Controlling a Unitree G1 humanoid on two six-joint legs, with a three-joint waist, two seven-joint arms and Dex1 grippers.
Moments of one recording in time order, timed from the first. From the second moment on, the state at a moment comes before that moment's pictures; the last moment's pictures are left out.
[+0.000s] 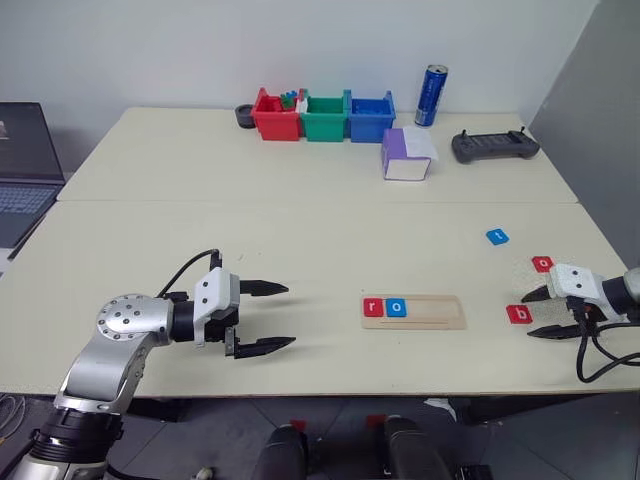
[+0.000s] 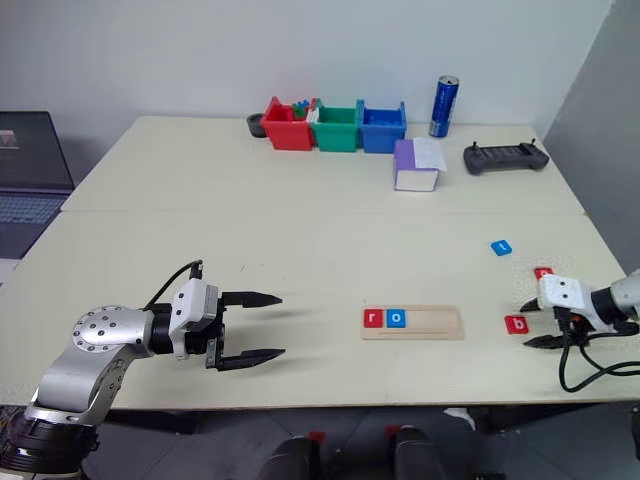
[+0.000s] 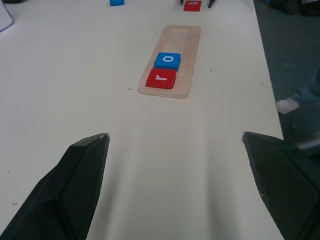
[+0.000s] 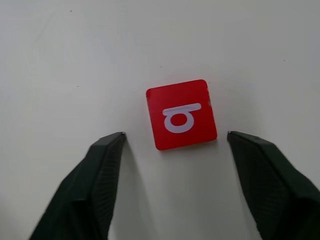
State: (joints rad) left arm -0.14 0.76 0.03 -0.14 -0.40 0.14 -1.26; right arm -0.64 -1.00 0.19 0.97 -0.03 -0.45 1.52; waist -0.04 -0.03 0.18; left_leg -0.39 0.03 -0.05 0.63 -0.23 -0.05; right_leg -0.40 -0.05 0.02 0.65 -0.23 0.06
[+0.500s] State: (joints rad) left arm -0.16 0.76 0.03 -0.14 -0.40 0.15 -1.26; right arm -0.65 -0.99 0.19 0.97 -0.04 -0.38 1.53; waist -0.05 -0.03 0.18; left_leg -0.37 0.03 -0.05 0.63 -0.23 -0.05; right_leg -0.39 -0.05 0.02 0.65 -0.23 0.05
